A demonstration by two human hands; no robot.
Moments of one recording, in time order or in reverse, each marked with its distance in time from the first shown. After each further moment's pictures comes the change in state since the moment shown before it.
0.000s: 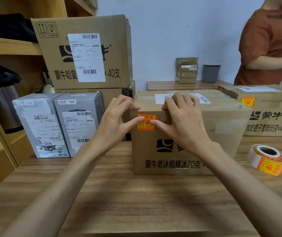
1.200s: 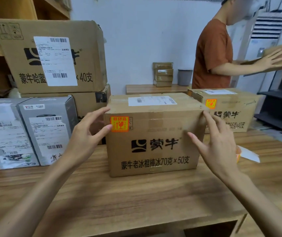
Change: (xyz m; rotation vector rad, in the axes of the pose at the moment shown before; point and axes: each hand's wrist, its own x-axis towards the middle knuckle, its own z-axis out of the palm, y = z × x) left_hand -0.026 0.009 0.009 -0.219 0.007 -0.238; right_hand -0.110 0.089 -0.072 -0.008 -0.045 0.488
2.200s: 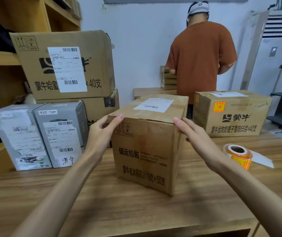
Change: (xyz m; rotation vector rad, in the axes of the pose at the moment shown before) left_hand 0.014 0.025 0.022 -0.408 0.113 -0.389; right_hand 0.034 -0.067 -0.011 0.862 -0.631 0.396
